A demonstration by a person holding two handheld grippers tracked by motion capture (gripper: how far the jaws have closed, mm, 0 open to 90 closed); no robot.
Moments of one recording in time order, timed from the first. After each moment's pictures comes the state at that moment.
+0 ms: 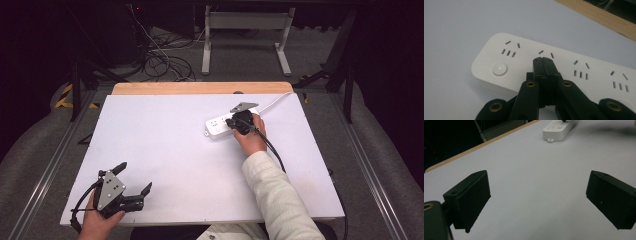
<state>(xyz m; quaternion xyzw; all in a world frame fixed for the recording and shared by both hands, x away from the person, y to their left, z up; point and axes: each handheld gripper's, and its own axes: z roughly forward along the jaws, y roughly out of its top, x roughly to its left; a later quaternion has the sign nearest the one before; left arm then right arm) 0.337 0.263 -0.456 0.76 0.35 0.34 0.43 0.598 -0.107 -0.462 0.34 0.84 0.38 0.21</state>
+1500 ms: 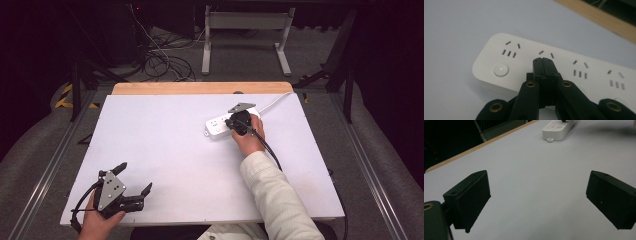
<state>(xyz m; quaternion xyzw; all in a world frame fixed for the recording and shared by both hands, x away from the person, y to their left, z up) 0.337 0.263 -0.456 0.76 0.35 0.34 0.43 0.591 -0.101 -0.455 0.34 0.83 0.37 0.24</state>
